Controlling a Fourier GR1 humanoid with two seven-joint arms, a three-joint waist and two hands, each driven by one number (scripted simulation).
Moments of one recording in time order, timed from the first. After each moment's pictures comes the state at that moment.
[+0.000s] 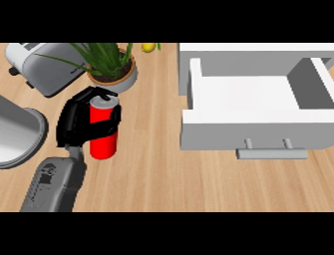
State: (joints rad) left arm -0.33 0.03 0.07 -1.31 0.03 0.07 -0.13; right arm 0.31 -0.02 -0.28 -2.22 -0.13 0.22 0.10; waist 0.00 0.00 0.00
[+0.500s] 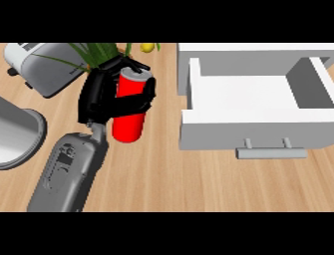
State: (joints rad) left arm -0.53 0.00 -0.08 -1.42 0.00 0.22 0.14; right arm 0.31 -0.02 -0.29 -2.20 -0.13 0.22 0.10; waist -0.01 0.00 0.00
